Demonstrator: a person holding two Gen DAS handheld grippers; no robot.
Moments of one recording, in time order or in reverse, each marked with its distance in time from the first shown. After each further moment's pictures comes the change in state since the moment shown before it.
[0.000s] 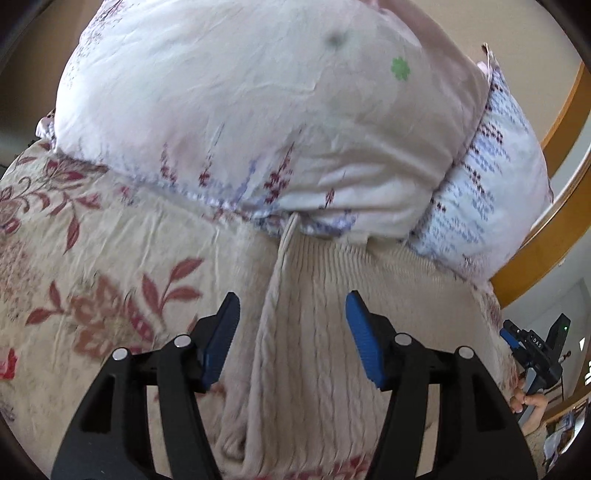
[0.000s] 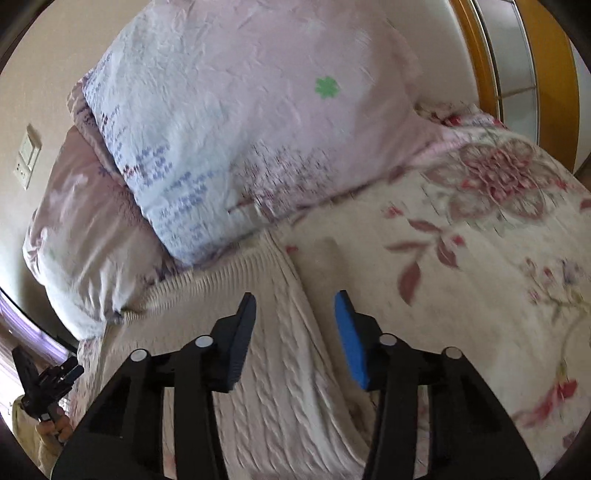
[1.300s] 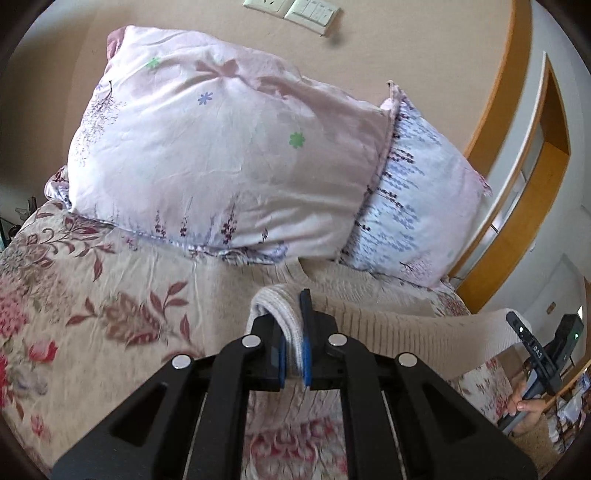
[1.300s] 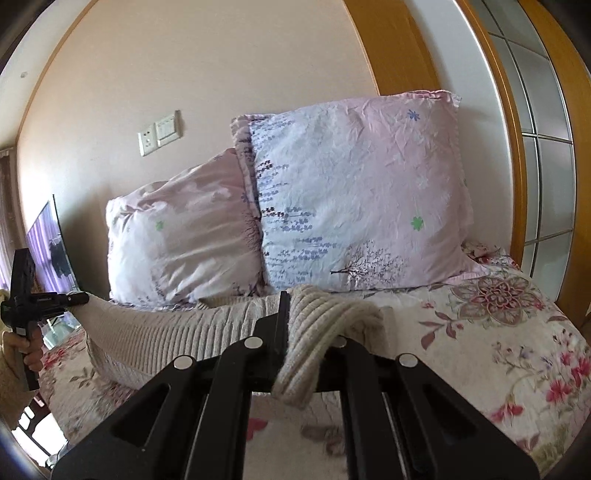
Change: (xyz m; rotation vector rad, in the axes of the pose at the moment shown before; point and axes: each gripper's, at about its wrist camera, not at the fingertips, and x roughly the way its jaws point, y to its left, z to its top) left arm -0.106 -0.031 -0.029 0.118 -0.212 -0.104; right arm -0.128 0.093 -0.072 -0.394 -0.378 0.128
